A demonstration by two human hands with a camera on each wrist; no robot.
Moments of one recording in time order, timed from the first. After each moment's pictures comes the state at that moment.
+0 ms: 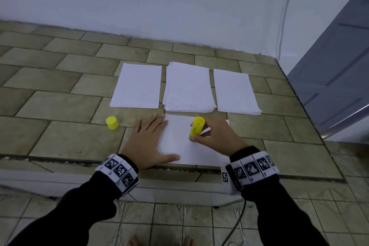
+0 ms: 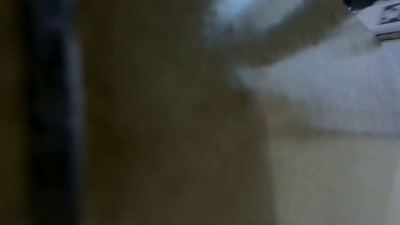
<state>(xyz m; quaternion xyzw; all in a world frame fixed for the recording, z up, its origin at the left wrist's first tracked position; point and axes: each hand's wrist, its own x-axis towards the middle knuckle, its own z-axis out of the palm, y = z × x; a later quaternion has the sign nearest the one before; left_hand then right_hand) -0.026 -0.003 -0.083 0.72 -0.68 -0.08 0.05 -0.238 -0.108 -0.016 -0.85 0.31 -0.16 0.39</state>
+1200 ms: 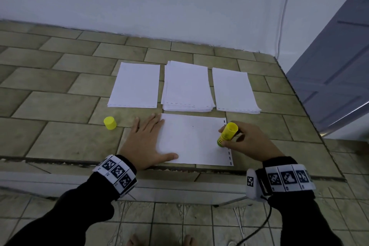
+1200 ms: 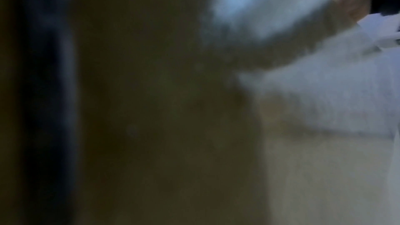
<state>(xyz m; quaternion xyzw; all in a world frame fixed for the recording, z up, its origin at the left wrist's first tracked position) -0.027 -0.003 -0.082 0.73 -0.67 -0.10 0.04 -0.315 -0.127 -0.018 -0.83 0.39 -0.15 0.38</state>
